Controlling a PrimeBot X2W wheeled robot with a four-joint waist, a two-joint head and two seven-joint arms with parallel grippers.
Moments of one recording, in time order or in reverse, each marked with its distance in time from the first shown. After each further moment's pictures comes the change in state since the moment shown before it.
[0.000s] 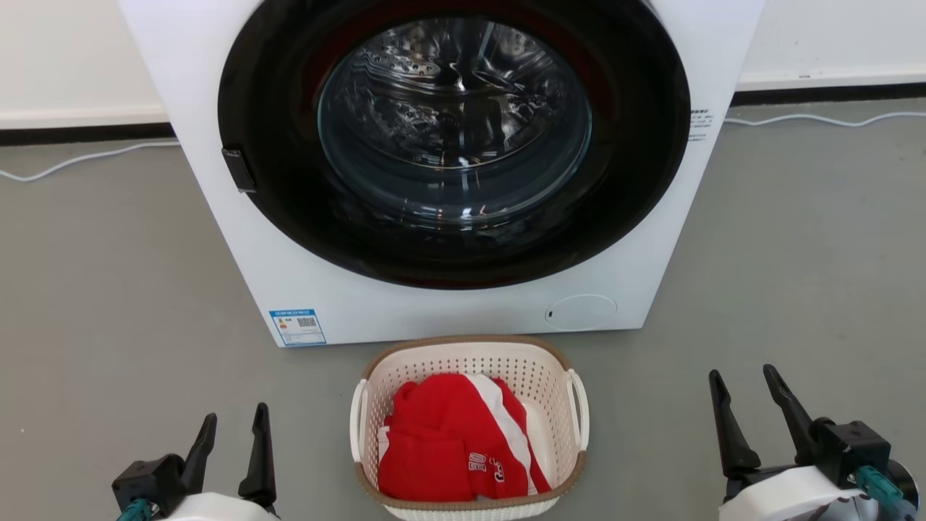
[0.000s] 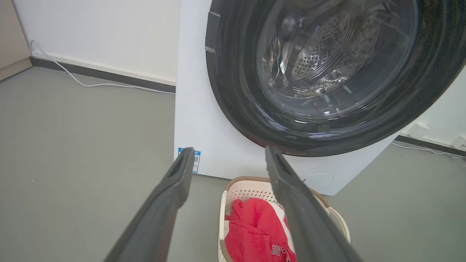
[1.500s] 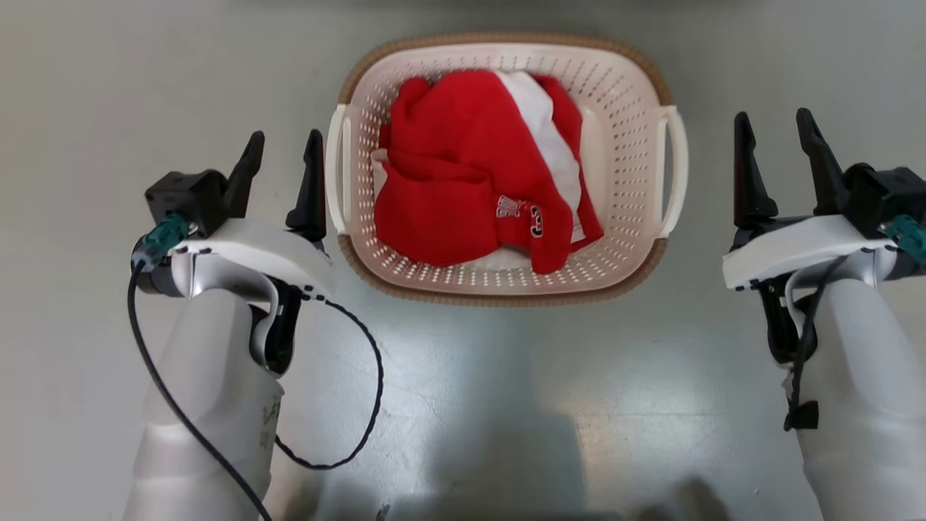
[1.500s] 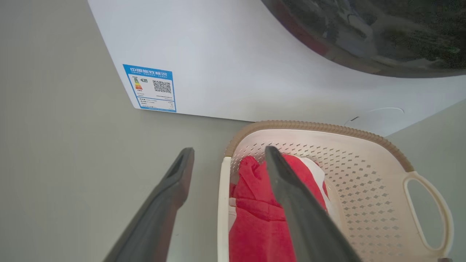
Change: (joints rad) left arm -0.653 -0.007 -0.138 0.278 -0.002 0.004 -0.005; right arm -0.595 0.015 -0.064 0.255 -0.039 0.001 -0.001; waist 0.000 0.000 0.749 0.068
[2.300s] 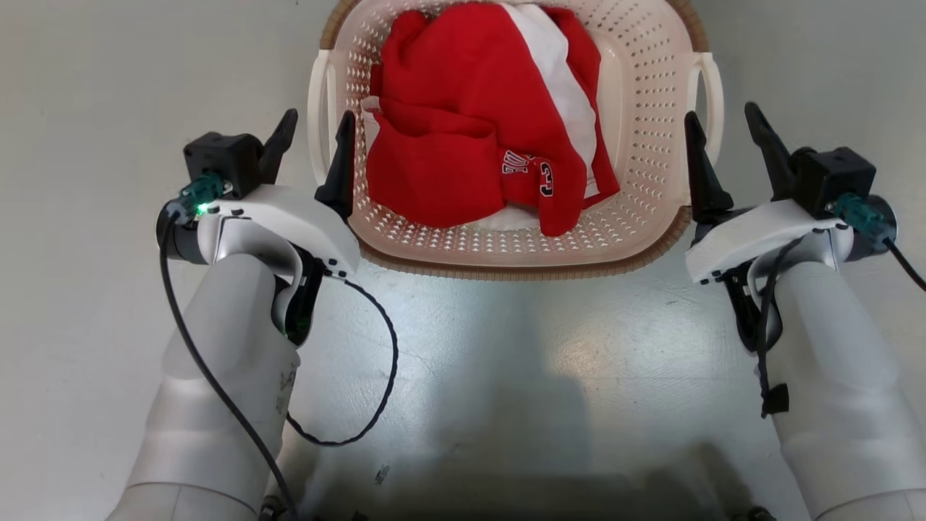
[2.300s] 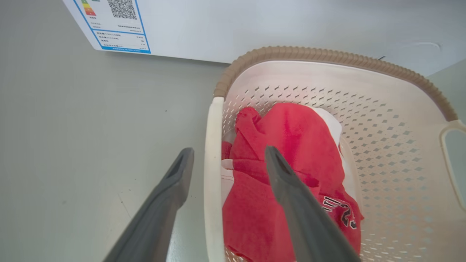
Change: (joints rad) left arm -0.133 -0.002 -0.095 0.169 -0.030 0.001 0.000; right arm -0.083 0.021 0.076 0.128 -0.022 0.000 0.000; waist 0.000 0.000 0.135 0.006
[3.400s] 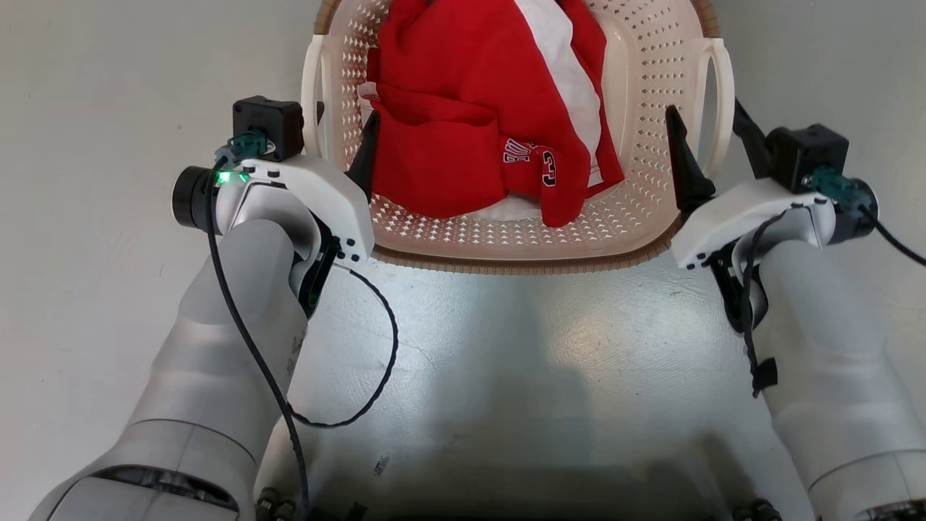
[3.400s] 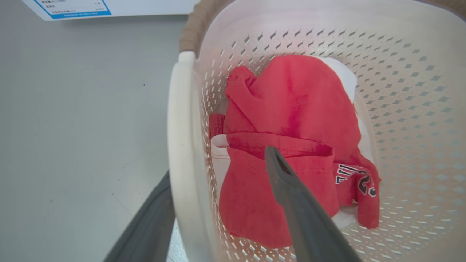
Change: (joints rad) left arm -0.198 -0.004 -0.160 0.309 -0.013 -0.004 0.000; right arm -0.099 0.006 0.049 0.163 0.012 0.000 0.000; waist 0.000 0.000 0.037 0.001
